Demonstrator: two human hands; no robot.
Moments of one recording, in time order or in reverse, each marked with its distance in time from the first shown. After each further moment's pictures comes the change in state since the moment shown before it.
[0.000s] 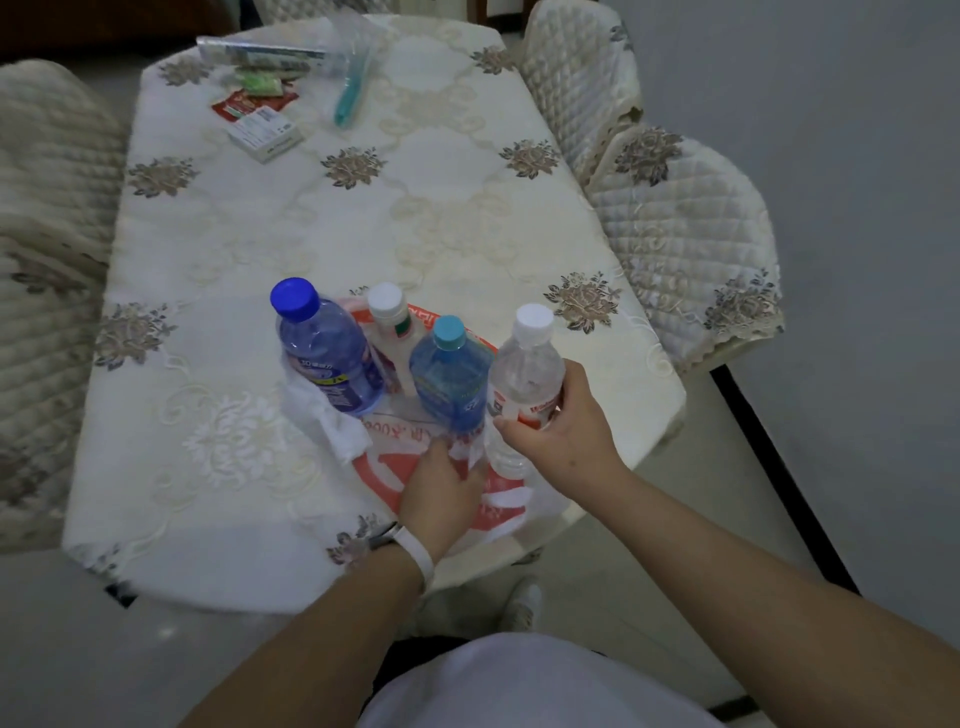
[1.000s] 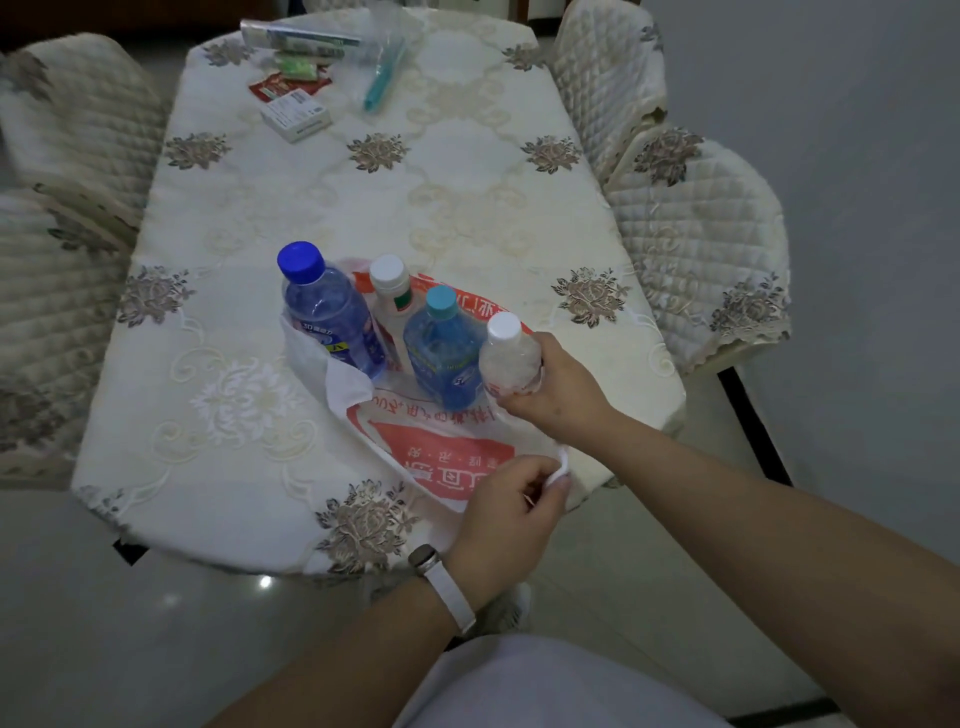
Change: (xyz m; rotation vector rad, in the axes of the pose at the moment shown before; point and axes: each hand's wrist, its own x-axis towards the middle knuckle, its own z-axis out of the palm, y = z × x) left_hand -0.081 0.047 0.050 -0.187 -0.031 0.437; right_hand 0.042 0.019 -0.014 -0.276 -0.198 -0.143
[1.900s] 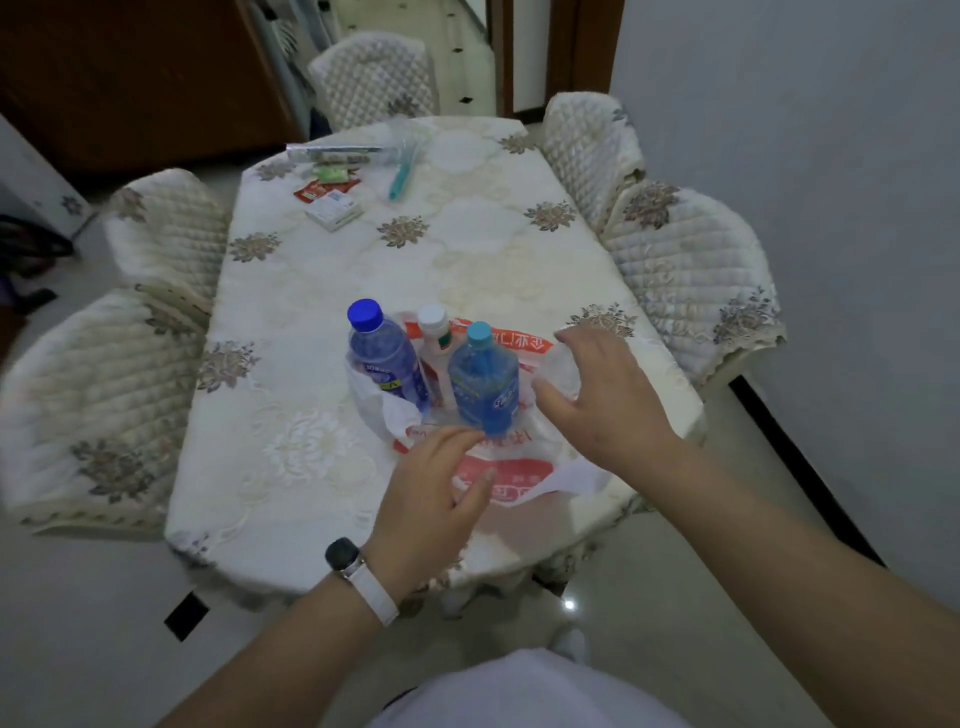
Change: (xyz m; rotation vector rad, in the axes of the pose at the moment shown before) left_hand -0.030 0.004 -0.136 0.549 0.086 0.294; right_hand -0.079 -0.085 -0.023 -0.327 0.309 -0.164
